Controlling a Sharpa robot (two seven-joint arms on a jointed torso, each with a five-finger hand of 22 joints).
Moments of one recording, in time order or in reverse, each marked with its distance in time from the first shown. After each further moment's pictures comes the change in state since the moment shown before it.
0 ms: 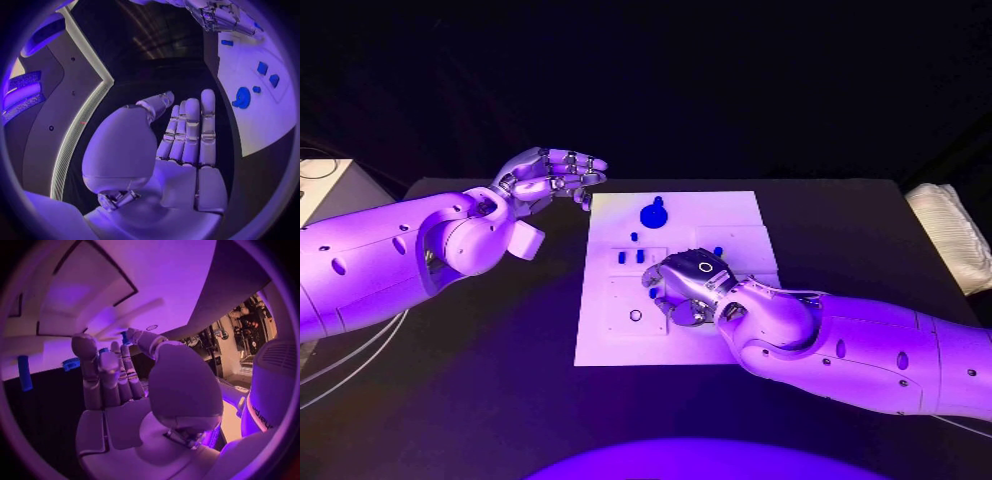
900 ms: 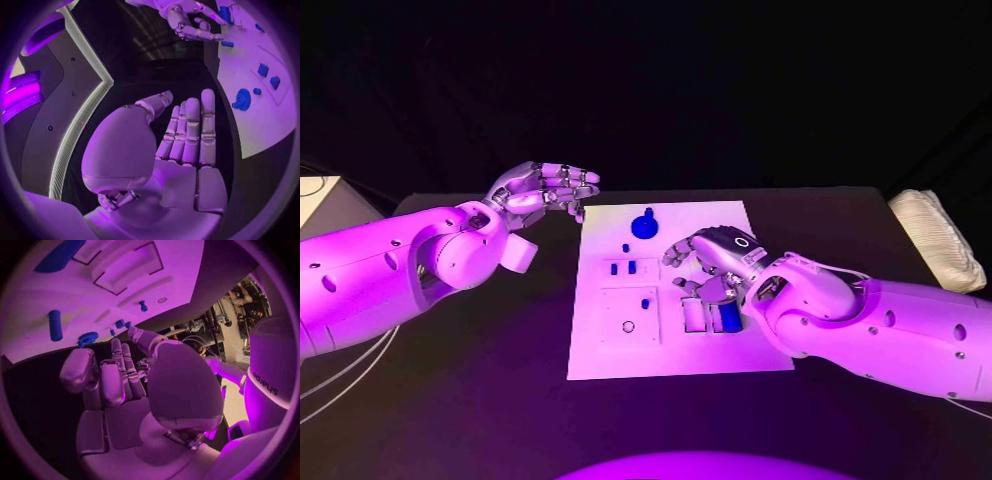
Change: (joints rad) left arm -0.001 0.010 0.000 -0.015 0.000 0.010 -0.009; left_hand -0.008 -0.008 -0.010 0.010 0.000 -0.014 0.007 0.000 -0.002 -0.024 0.006 0.000 0.000 -0.028 0.009 -0.027 -0.006 0.000 -0.013 0.013 -0.030 -0.017; right arm 0.098 -0.161 0.019 0.055 0.238 -0.051 0.165; right_hand 0.015 -0.010 -0.023 0.062 -0.076 0.036 -0.010 -0.029 -0.023 0.040 -0.017 0.148 -0.001 0.116 -0.015 0.176 0.167 -0.020 0.147 -0.017 0.241 0.278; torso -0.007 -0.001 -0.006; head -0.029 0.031
